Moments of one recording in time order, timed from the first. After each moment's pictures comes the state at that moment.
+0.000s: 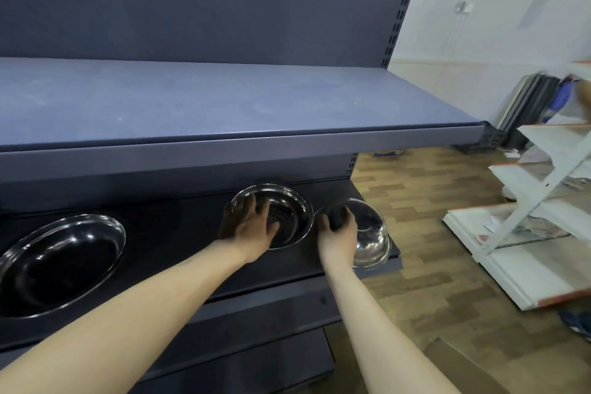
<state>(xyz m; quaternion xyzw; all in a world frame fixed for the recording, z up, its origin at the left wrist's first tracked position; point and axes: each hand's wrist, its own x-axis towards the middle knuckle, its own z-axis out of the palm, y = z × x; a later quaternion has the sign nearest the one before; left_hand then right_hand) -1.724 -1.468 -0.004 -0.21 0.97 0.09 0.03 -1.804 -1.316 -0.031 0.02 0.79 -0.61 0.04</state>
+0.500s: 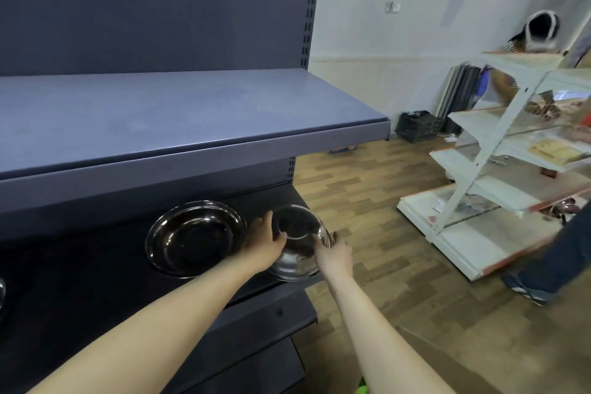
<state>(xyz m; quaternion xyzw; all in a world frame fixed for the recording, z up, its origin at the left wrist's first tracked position) -1.828 -1.348 -0.016 -0.18 0.93 0.33 0.02 -1.871 -1.202 -0.049 0.08 0.85 -0.51 0.11</state>
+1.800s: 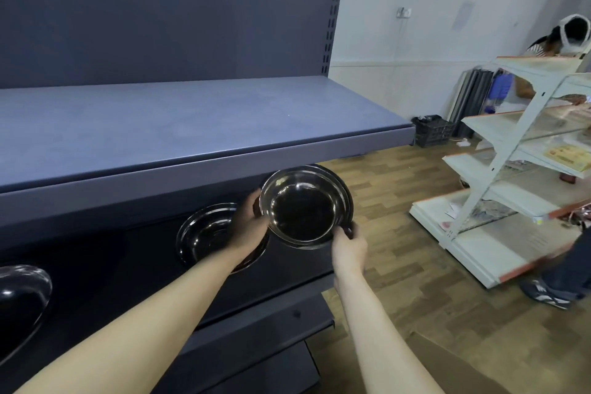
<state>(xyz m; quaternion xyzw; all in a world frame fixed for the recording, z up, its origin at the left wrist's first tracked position) -1.802 -1.406 0.012 -0.20 0.78 0.56 -0.16 -1.845 -1.234 -0.017 0.13 0.71 -0.69 0.02</state>
